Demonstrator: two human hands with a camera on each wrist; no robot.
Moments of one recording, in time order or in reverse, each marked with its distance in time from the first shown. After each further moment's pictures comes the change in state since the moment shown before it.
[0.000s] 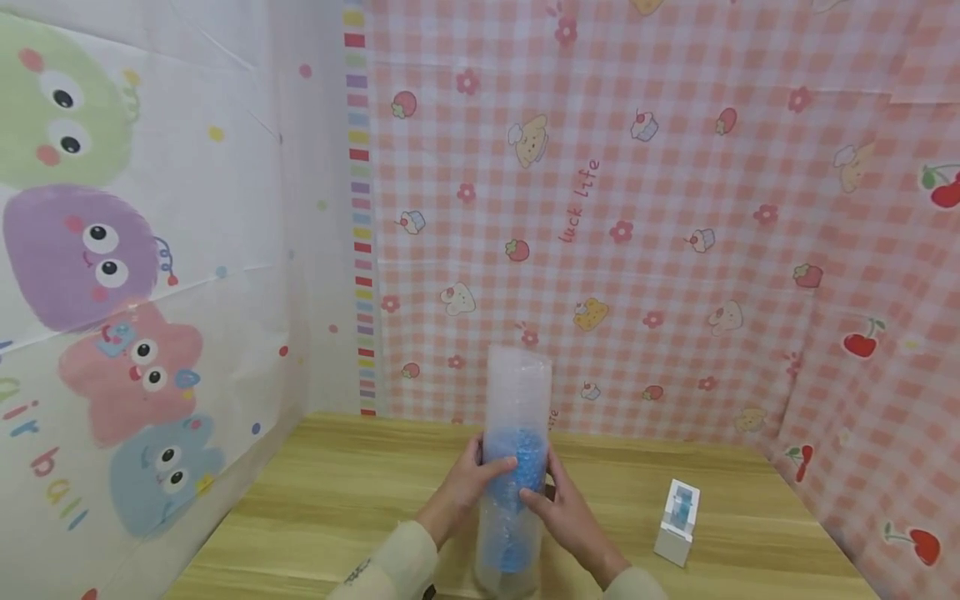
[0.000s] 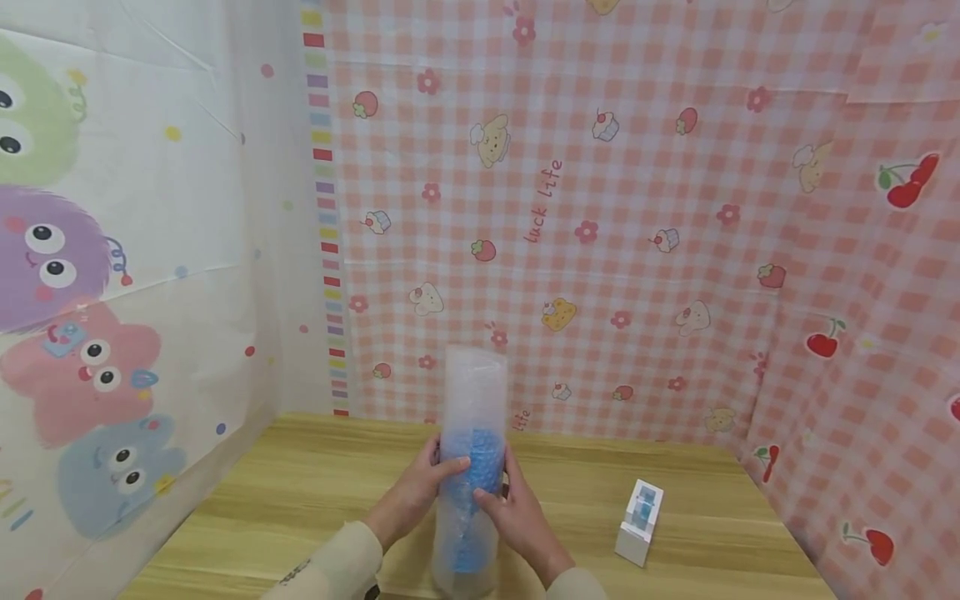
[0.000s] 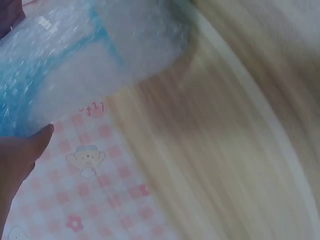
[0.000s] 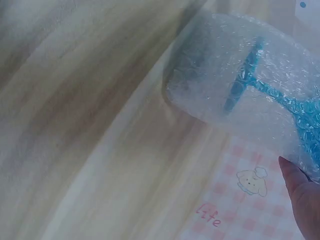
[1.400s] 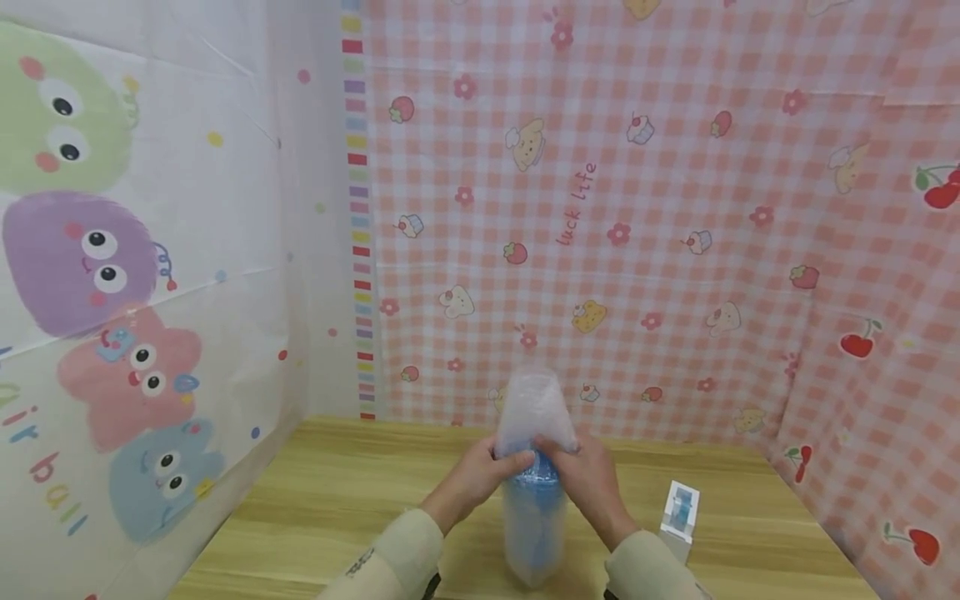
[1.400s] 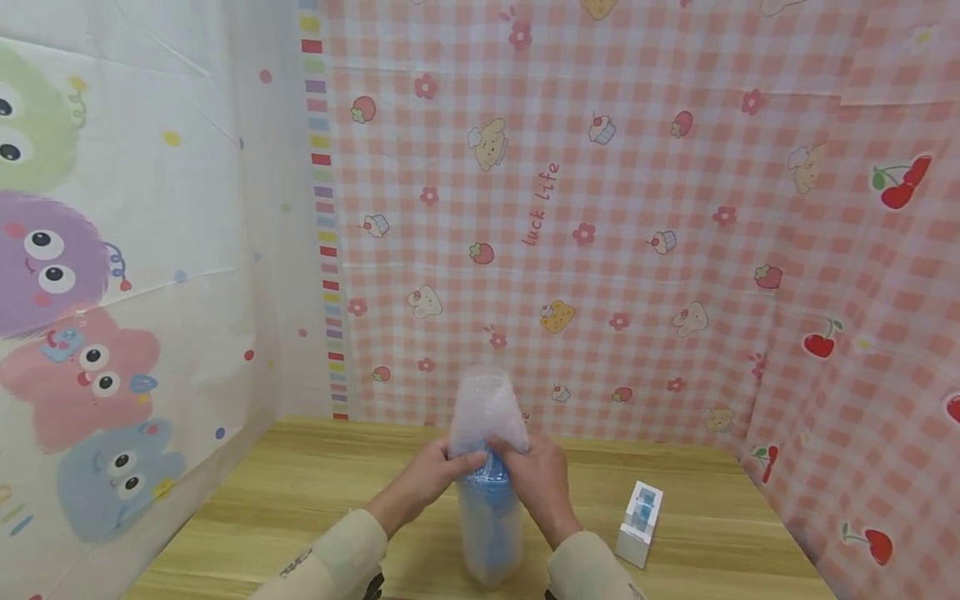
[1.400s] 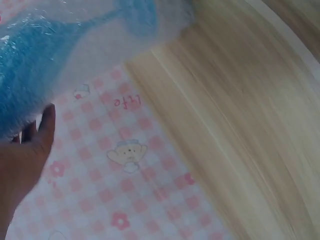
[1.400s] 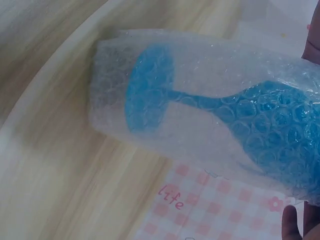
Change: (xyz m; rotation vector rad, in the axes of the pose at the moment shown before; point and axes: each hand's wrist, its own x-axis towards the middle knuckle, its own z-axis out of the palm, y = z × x) left_hand 0.002 0.033 0.011 0.188 -0.101 0.092; right_hand 0.020 -0.043 -0.020 -0.352 0.438 0.046
